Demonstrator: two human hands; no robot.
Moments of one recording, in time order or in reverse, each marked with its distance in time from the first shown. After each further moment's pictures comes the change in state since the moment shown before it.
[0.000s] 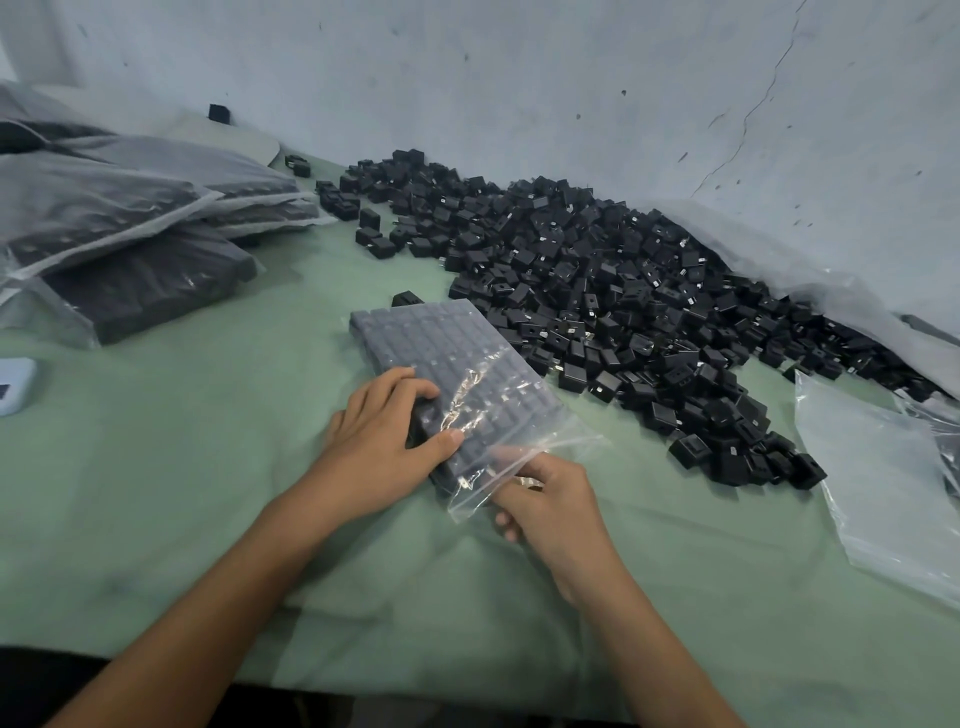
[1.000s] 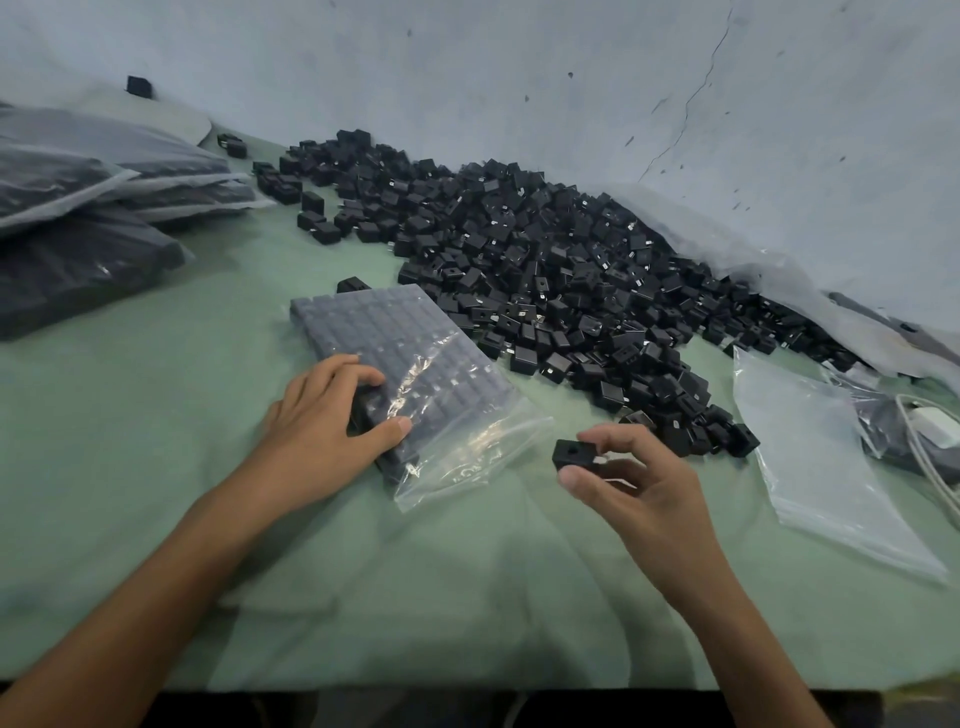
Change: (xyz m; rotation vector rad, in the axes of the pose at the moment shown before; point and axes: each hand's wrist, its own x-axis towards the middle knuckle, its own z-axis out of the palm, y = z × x) left_hand 0.005 -0.006 0.001 0.011 0.019 0.004; right_hand -0.039 -0.014 -0.108 -0.194 0.124 -0.346
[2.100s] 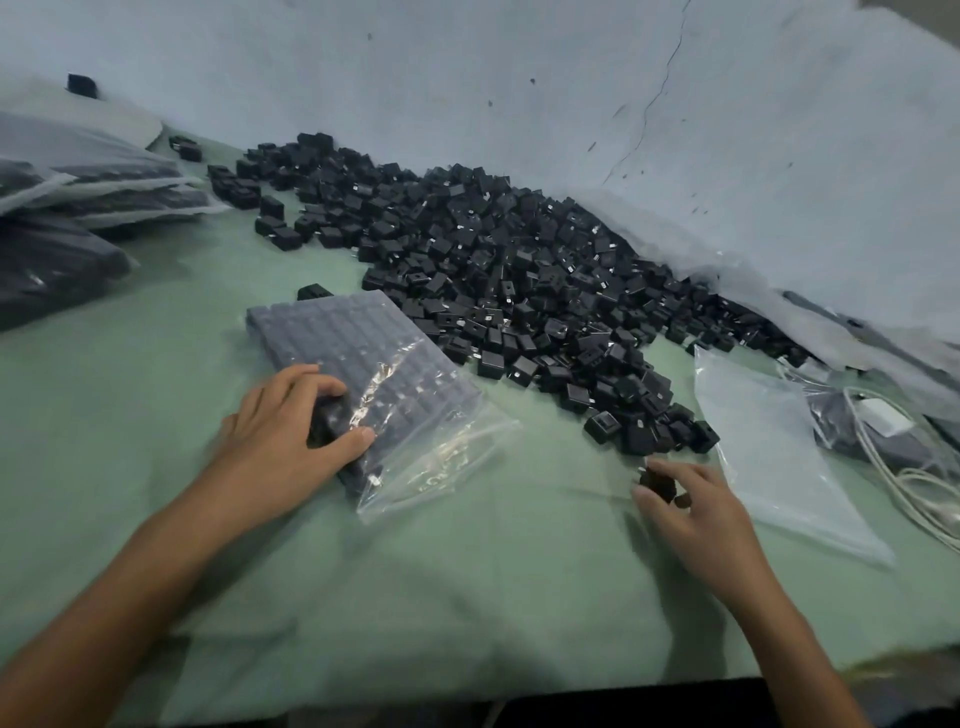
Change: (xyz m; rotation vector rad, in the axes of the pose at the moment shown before) left_hand 0.003 -0.003 0.002 0.016 0.027 0.008; right_hand -0.002 0.059 -0.094 -0.762 0.157 0.263
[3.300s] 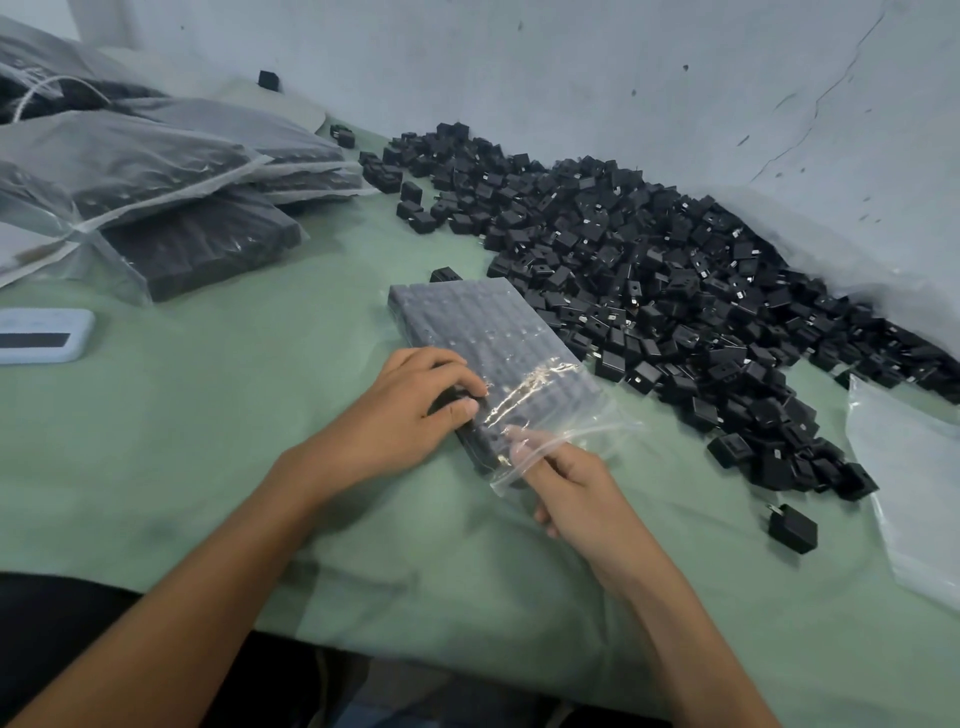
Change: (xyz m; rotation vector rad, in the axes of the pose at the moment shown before) left_hand -0.005 0.003 -0.021 -0.109 -0.060 0.210; right_hand -0.030 -0.178 0.109 0.742 -0.578 -0.168
